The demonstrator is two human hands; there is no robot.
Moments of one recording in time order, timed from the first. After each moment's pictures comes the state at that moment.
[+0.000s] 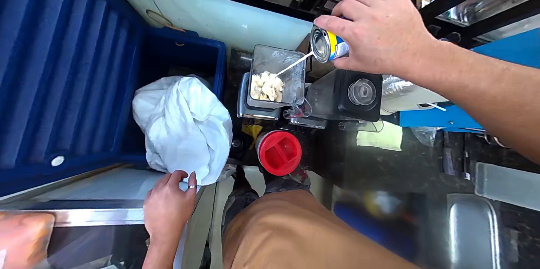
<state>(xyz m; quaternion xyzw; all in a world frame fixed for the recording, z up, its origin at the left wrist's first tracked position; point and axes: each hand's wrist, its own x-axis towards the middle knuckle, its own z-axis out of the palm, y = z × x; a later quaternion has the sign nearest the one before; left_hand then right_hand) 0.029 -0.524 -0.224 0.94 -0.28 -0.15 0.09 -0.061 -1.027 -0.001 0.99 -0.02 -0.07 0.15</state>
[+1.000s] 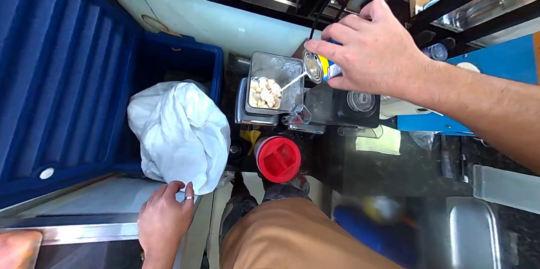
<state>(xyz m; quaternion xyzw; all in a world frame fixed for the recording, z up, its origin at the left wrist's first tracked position) 0.030 -0.524 -0.226 0.94 -0.28 -0.15 0.10 -0.063 -1.007 -0.002 0.99 0.02 -0.08 0.15</state>
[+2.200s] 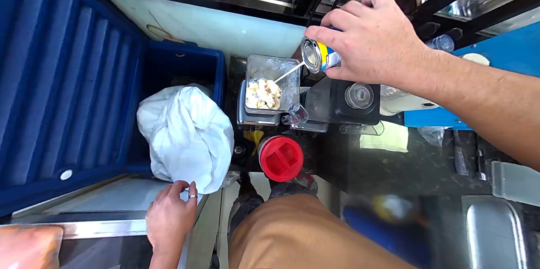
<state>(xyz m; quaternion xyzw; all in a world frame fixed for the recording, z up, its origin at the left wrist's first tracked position) 0.029 -0.524 -0.224 0.95 -0.27 -0.14 0.08 -0.067 -1.022 0.001 0.99 -0.01 -0.05 0.14</state>
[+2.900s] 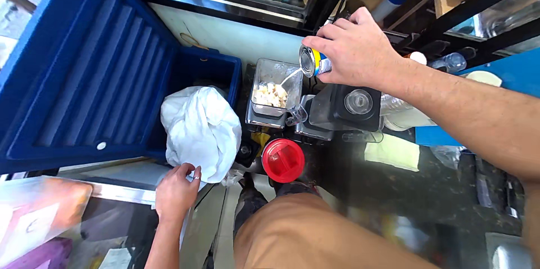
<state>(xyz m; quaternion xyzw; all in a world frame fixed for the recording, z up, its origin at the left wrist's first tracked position) 0.026 -0.525 -0.219 0.95 -0.25 -0.14 0.08 -0.069 -1.024 -0.008 0.99 0.00 -0.01 0.11</state>
